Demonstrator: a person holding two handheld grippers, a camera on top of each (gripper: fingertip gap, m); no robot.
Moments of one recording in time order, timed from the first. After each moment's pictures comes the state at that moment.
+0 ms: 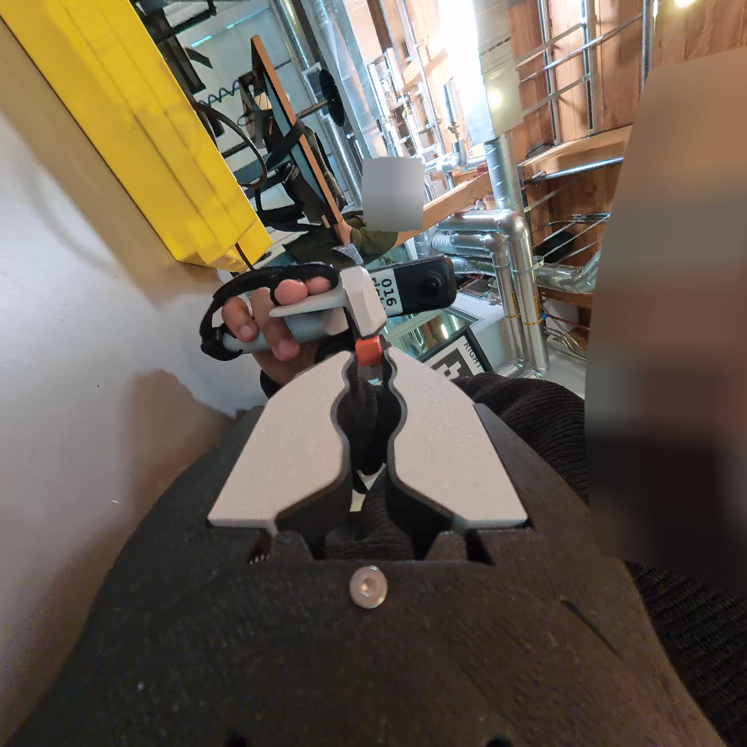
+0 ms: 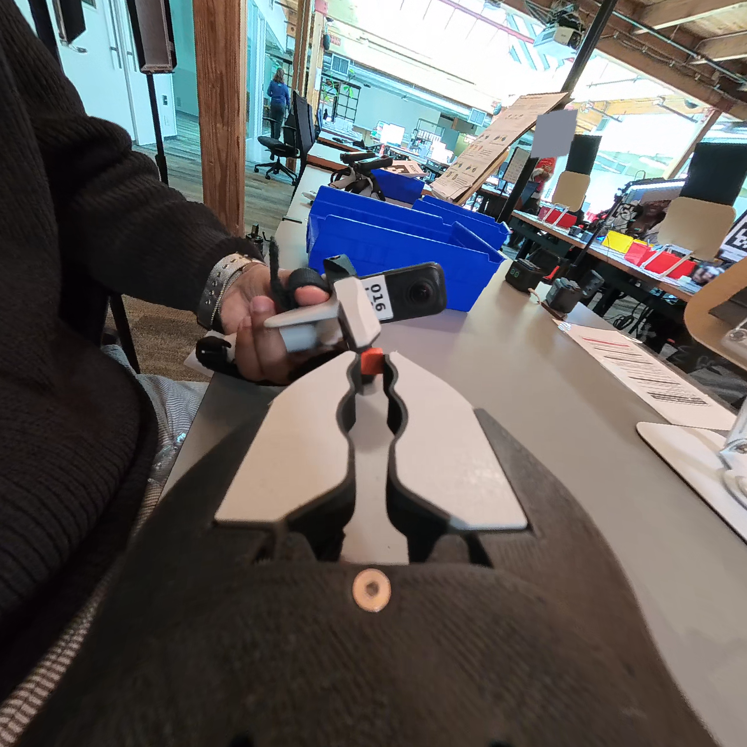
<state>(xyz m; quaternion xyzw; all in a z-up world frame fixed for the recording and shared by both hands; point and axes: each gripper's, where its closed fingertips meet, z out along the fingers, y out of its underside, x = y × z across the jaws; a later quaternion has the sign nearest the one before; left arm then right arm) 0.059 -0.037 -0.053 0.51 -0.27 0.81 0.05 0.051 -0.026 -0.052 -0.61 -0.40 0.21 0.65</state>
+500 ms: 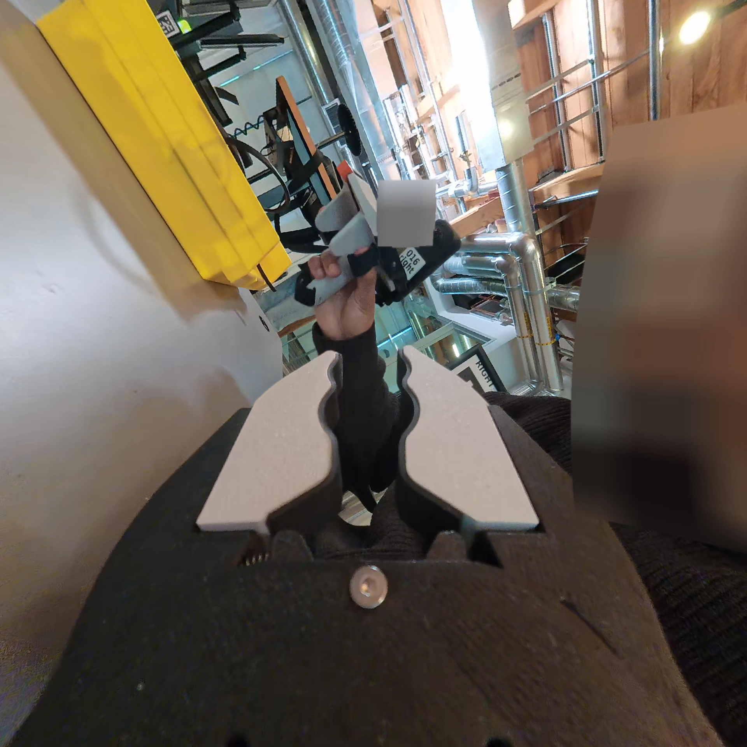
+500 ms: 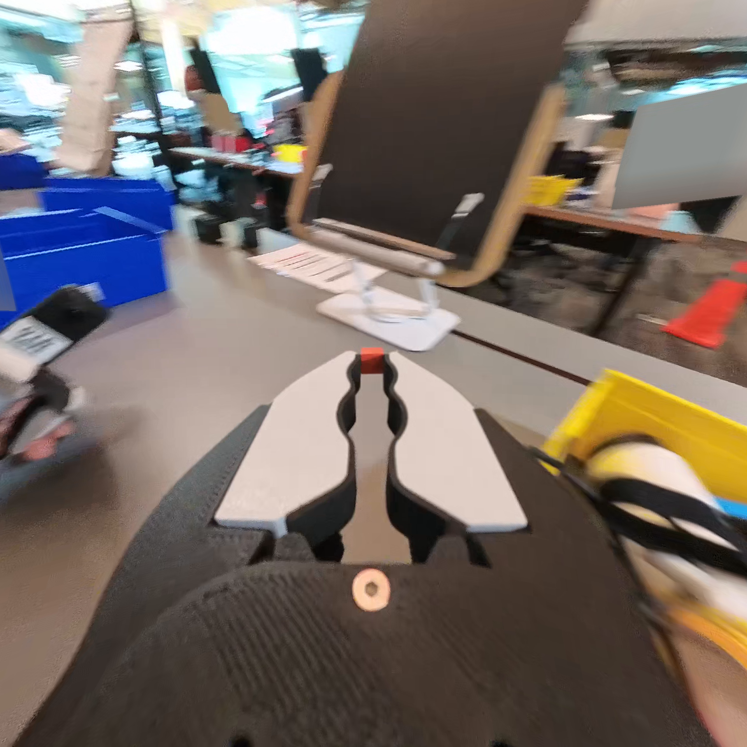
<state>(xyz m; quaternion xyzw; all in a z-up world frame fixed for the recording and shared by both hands) 0.063 -0.025 -0.059 0.53 -0.25 0.81 0.03 0.272 -0.044 0.016 -0.73 -0.06 -0.01 0.68</state>
